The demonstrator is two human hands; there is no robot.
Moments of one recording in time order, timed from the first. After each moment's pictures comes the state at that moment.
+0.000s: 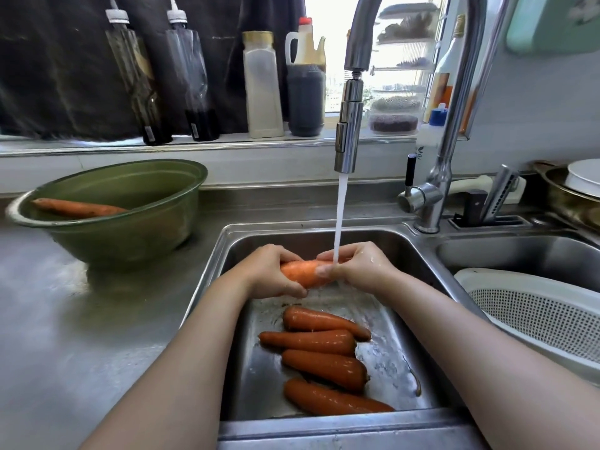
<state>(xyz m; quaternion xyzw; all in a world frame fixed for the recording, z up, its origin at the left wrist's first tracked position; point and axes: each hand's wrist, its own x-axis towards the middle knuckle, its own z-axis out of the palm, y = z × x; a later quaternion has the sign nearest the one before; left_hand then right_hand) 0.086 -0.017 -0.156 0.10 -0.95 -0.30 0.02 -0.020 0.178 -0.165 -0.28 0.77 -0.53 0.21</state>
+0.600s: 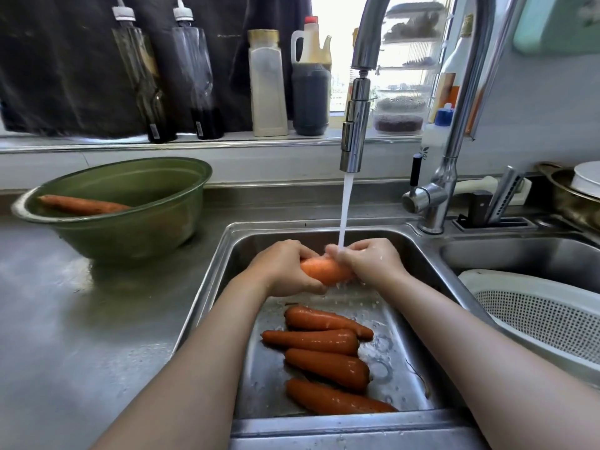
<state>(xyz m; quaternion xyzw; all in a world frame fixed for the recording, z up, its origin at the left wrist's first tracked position) 0.079 0.008 -0.149 0.10 -0.96 -0.24 0.04 -0.026 0.174 -0.168 -0.20 0.83 -0.51 0.10</state>
